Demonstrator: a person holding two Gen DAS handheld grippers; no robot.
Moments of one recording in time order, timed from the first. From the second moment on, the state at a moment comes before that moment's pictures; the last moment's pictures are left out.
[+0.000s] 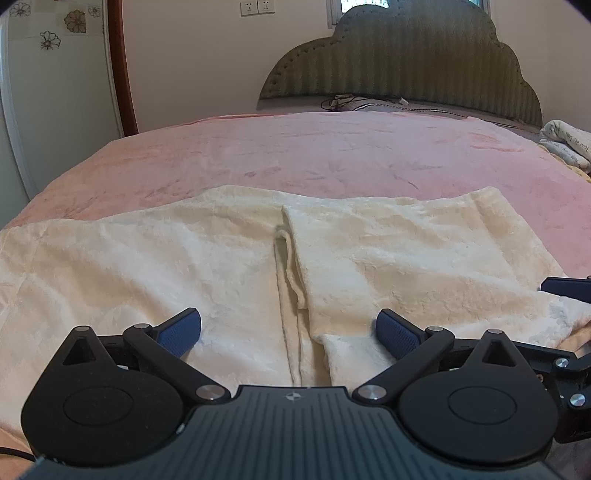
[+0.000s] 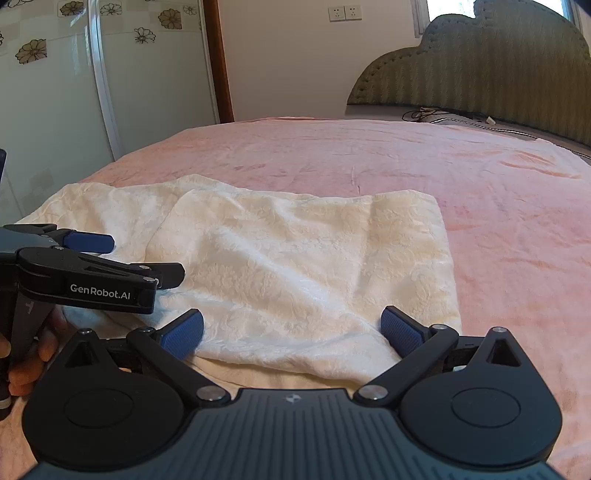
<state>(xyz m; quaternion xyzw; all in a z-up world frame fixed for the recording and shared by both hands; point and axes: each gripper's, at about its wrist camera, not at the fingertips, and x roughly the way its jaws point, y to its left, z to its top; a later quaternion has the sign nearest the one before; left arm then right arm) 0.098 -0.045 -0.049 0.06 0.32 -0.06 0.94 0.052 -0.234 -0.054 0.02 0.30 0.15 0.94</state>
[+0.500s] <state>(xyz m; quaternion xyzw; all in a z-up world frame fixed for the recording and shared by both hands) 0.098 -0.038 -0.051 0.03 0.32 -0.07 0.94 0.052 -0.234 -0.054 0.02 0.30 0.14 0.94</state>
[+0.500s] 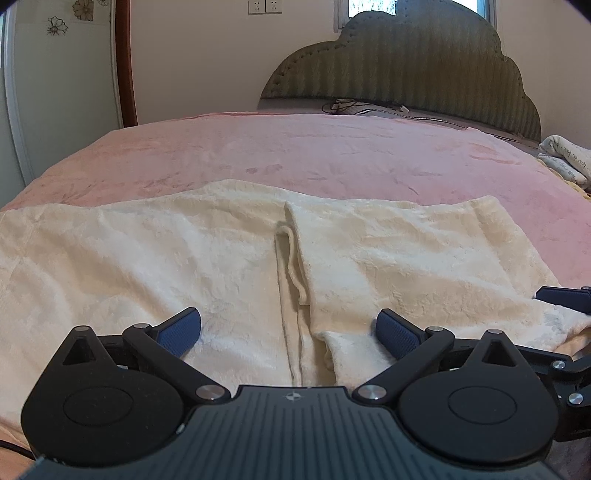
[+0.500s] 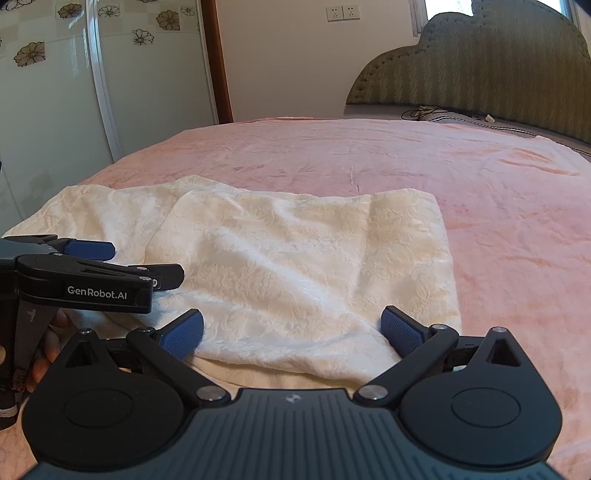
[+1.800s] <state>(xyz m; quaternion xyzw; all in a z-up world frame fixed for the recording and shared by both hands) 0.059 0.285 -0.022 -0.46 0.35 0.04 0.82 0.009 0.126 -0.067 -0.51 0.06 0.38 0.77</state>
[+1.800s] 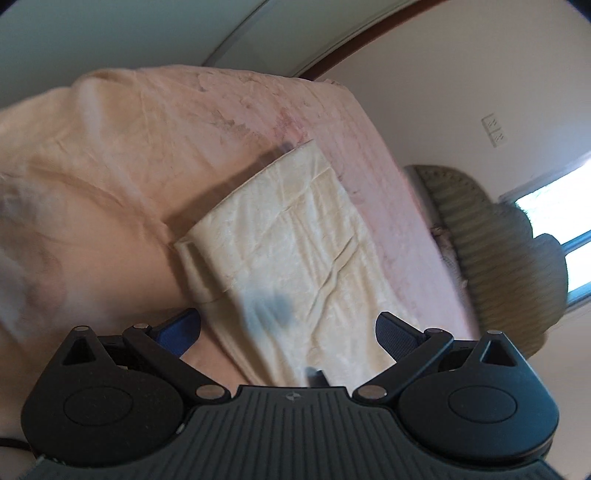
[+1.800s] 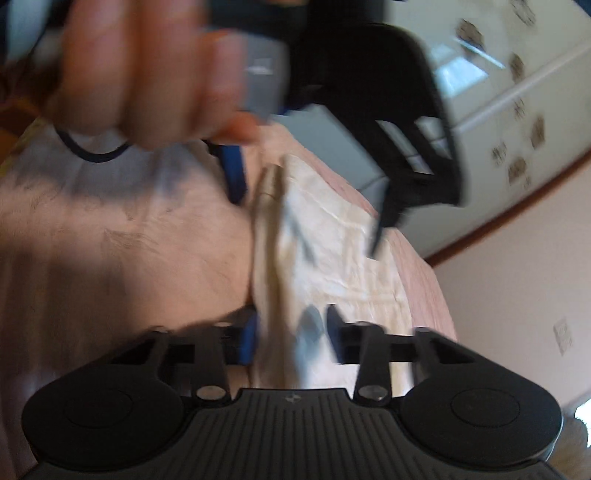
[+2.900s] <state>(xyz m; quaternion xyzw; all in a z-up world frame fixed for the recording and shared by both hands) 0.093 0.170 0.078 -0.16 0.24 0.04 0.96 0.188 0.058 0.013 -0.04 0.26 0.46 0.85</state>
